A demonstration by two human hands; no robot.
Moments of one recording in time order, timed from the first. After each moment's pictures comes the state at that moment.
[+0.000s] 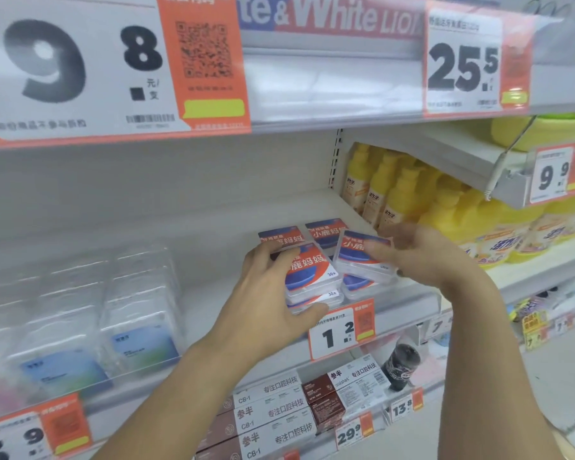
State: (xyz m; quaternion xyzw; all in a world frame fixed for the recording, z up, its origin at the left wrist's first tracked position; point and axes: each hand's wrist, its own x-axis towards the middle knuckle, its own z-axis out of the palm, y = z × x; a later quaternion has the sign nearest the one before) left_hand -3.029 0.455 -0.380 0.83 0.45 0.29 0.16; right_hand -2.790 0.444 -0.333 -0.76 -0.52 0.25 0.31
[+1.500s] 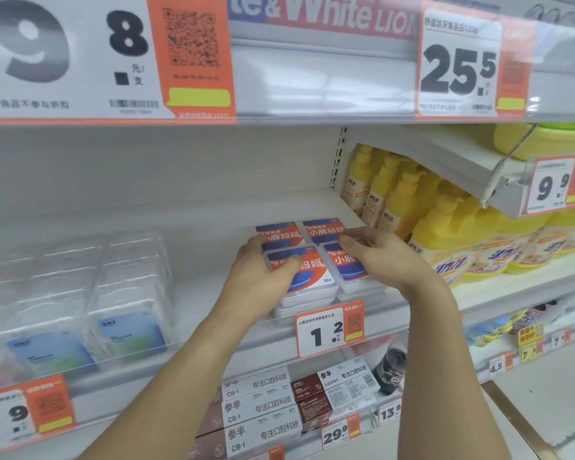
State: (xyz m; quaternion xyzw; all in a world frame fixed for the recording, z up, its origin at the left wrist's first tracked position) left_hand -3.006 0.477 -0.378 0.60 0.58 0.35 0.43; right_hand -2.806 0.471 -0.351 -0.71 -0.54 0.33 0.30
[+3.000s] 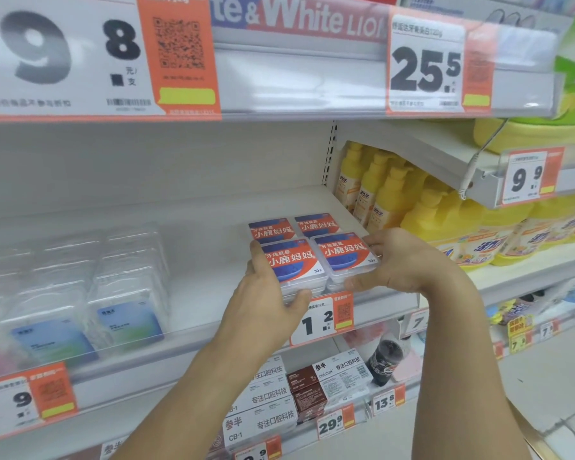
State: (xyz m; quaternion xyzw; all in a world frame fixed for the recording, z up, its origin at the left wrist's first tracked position) left_hand -3.002 0.425 -0.382 0.70 0.58 0.29 0.28; right_hand -2.794 0.433 -0.322 -0.74 -0.59 0.28 0.14
